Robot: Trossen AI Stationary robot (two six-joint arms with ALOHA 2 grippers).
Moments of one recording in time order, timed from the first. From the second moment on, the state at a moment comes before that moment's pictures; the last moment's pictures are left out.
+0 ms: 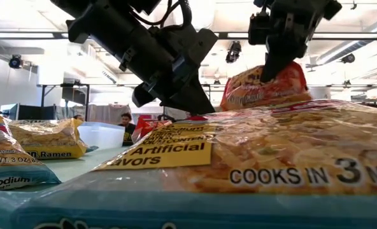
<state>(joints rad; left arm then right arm) -0.30 1.90 1.06 0.12 -0.57 -0.61 -0.08 1.29 0.93 -0.56 -0.17 0.32</state>
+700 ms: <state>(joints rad) -0.29 1.90 1.06 0.10 -0.57 -0.59 -0.40 1.29 1.25 -1.18 0.34 -0.48</state>
